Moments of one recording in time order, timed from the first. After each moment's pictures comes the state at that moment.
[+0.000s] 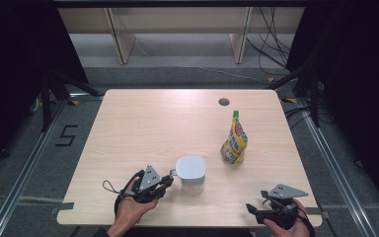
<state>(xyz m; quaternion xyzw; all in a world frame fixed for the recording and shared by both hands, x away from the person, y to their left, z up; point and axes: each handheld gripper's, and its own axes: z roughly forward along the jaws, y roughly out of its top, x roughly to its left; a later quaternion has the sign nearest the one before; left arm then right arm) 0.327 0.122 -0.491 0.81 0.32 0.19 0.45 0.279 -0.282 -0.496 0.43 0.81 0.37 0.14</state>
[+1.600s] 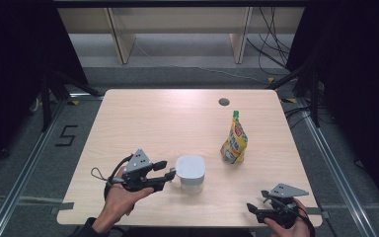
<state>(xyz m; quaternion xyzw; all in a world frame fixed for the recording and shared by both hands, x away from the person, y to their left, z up) 0.329 0.131 -0.416 0.79 0.32 0.14 0.51 0.281 -0.285 -0.498 0.43 0.81 0.37 0.13</state>
